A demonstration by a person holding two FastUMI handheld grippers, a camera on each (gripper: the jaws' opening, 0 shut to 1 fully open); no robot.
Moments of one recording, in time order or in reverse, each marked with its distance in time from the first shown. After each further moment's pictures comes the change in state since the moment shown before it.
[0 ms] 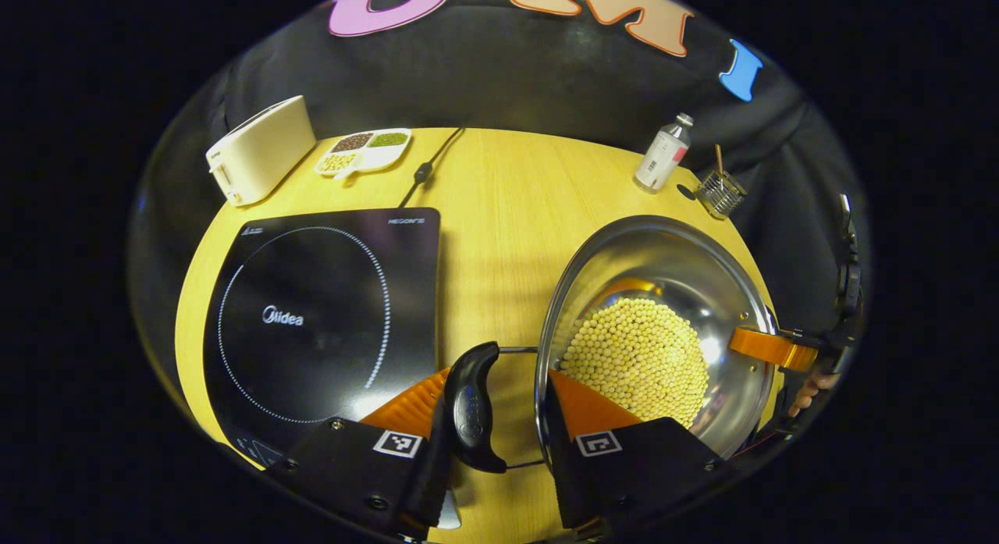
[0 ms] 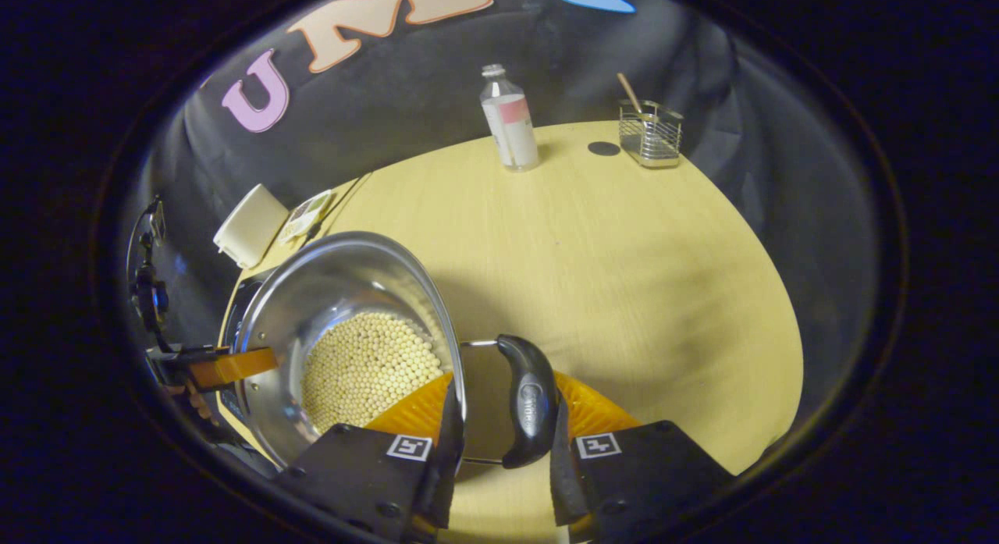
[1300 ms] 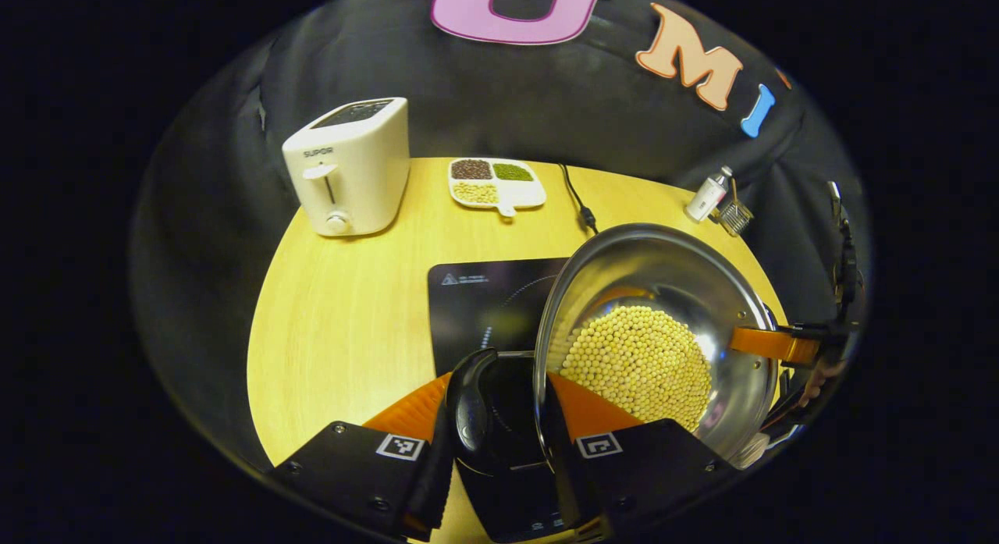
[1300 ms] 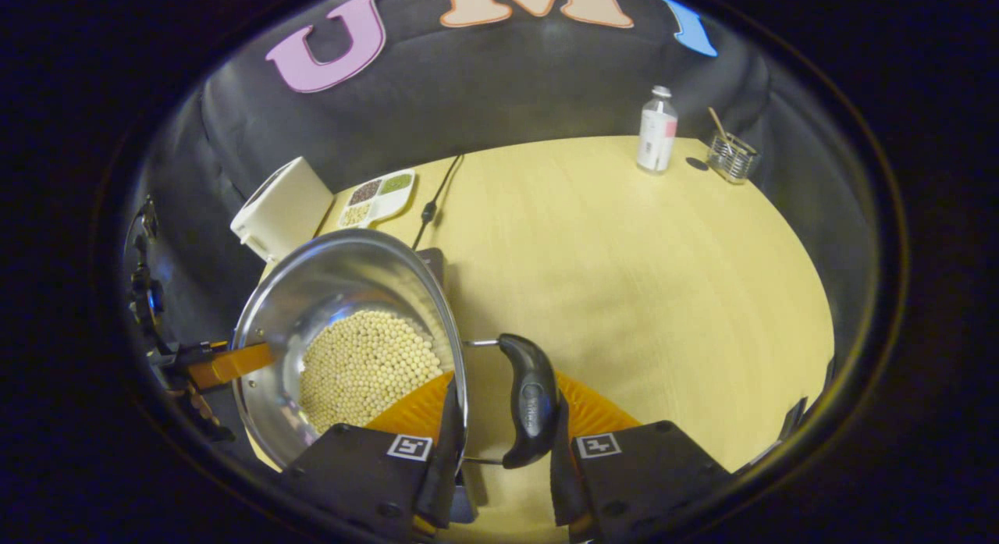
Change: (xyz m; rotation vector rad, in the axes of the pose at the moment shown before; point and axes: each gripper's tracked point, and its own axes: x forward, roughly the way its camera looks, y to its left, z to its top) left arm -0.035 0.272 0.057 0.070 -0.087 -0.097; right arm 0.018 0.286 -0.021 0.007 0.001 -0.099
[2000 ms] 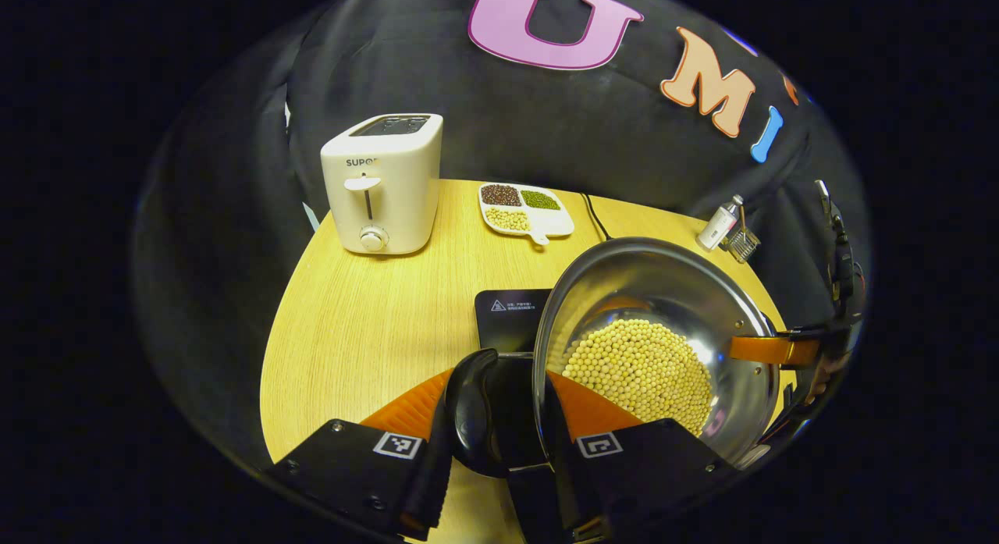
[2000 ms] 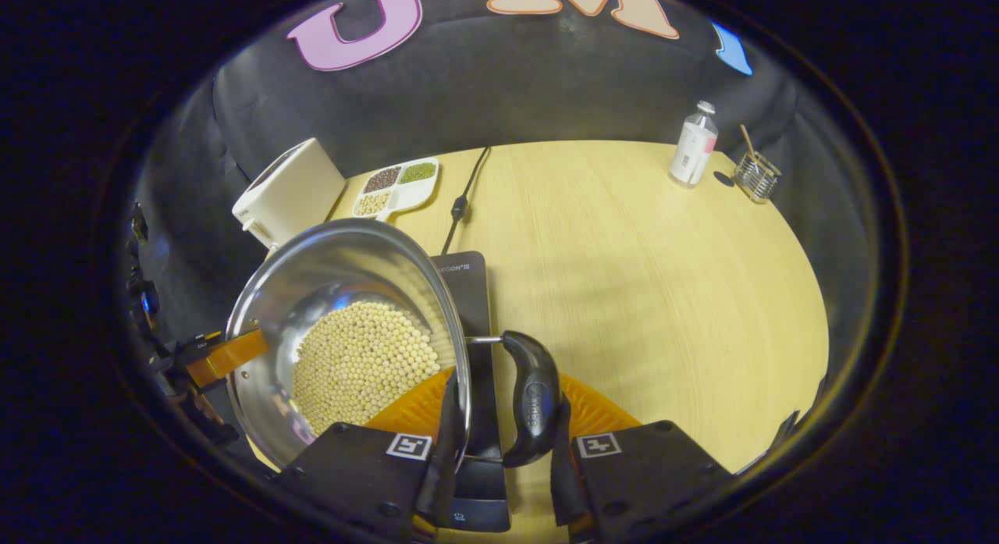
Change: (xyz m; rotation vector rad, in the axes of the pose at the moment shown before) left arm 0.000 0.024 0.014 -0.034 -0.101 0.005; right arm 0.019 0.028 0.011 -0.056 0.033 -0.007
